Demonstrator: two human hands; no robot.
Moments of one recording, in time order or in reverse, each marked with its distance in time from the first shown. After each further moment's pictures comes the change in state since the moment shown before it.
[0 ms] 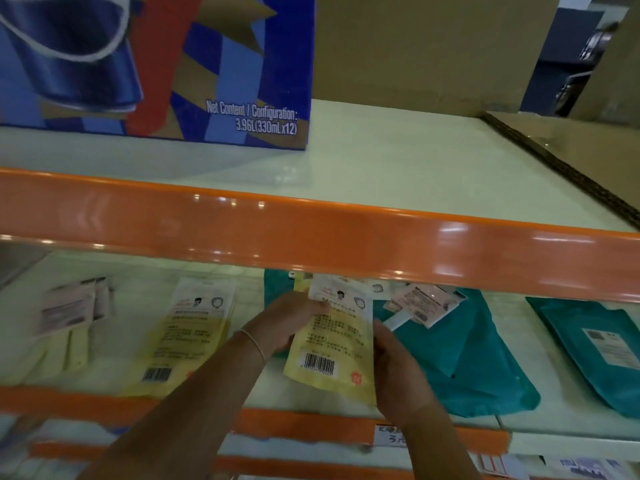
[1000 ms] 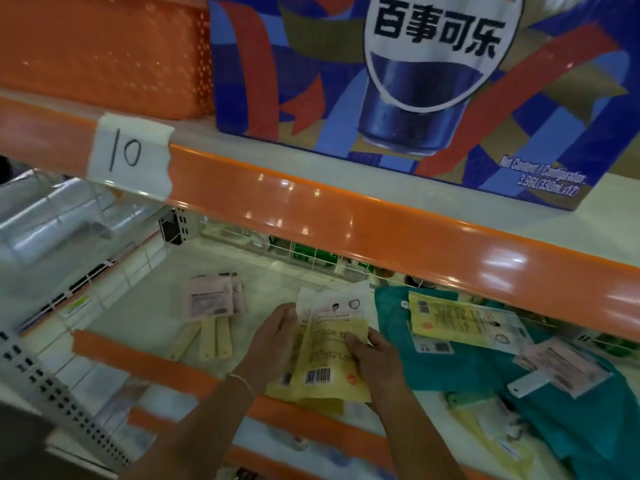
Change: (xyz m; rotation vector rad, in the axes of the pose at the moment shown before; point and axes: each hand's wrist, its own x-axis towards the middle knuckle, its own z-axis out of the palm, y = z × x) left_hand -0.034 -0.129 -0.213 0.021 0.458 0.328; right_hand 0.073 0.114 0.186 -0.421 0.077 -0.105
